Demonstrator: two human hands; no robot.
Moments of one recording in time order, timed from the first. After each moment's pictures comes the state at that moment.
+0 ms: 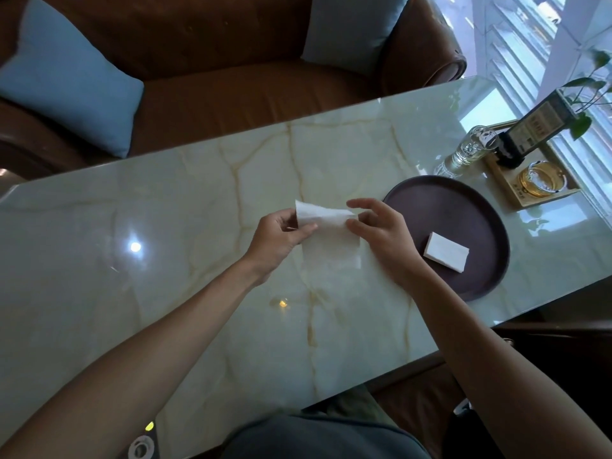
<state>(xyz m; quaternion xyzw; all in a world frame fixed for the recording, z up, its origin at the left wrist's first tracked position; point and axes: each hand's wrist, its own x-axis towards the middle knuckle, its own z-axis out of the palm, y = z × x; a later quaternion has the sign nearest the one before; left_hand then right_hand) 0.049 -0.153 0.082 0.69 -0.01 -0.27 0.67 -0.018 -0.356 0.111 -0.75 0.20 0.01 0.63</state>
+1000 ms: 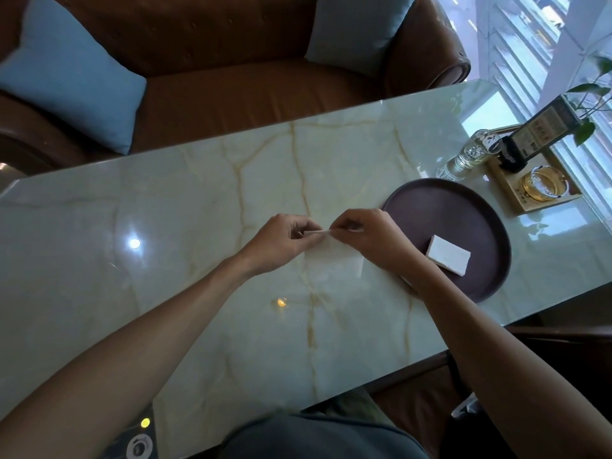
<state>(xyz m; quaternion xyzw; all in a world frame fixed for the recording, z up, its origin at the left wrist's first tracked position) 0.057 -0.143 0.097 0.79 -0.19 -0.29 0.50 0.001 -0.350 0.119 -0.90 0.05 0.09 0.42</state>
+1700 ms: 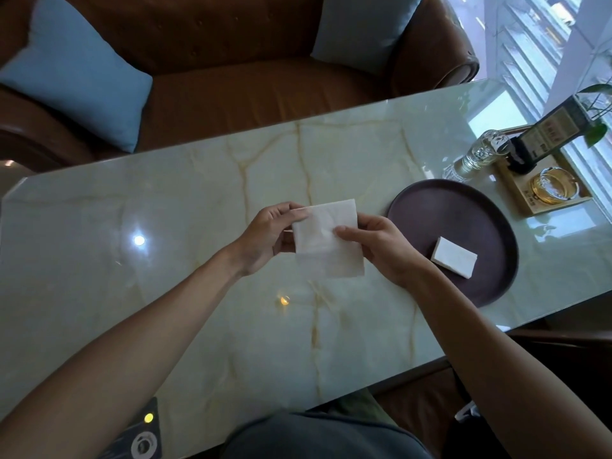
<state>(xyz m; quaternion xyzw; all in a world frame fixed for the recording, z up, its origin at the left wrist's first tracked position) 0.070 -0.130 0.107 0.61 -0.01 -0.39 0.69 -0.004 -0.346 0.105 -0.60 0.16 0.18 0.76</state>
